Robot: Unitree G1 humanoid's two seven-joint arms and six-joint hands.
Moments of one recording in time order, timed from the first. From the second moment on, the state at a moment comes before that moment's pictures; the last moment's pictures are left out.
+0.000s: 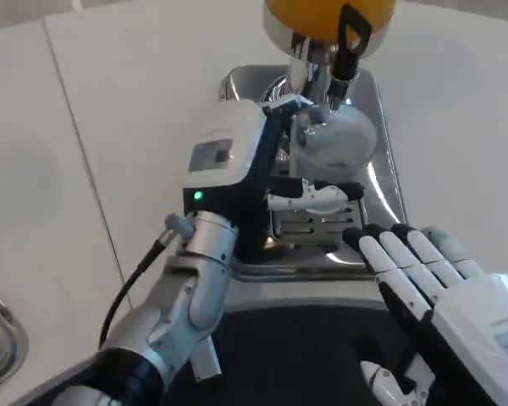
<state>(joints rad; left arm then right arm) -0.86 0.18 -0.34 0.88 0.75 -0.33 0.62 0.43 -0.32 -0.03 -0.81 -0.95 -0.23 0.21</state>
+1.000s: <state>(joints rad) -0.86 0.23 -0.37 0.92 0.67 -0.40 0.56 0.38 -0.31 0.02 -0.81 -0.96 -0.19 0.23</state>
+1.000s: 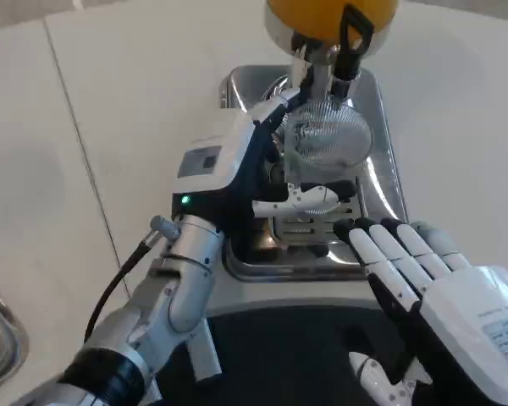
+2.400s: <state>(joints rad) -0.02 0.66 -0.13 -0.18 0.88 -0.15 0.24 0.33 -0.13 0.03 -0.86 -0.85 -0.04 0.23</state>
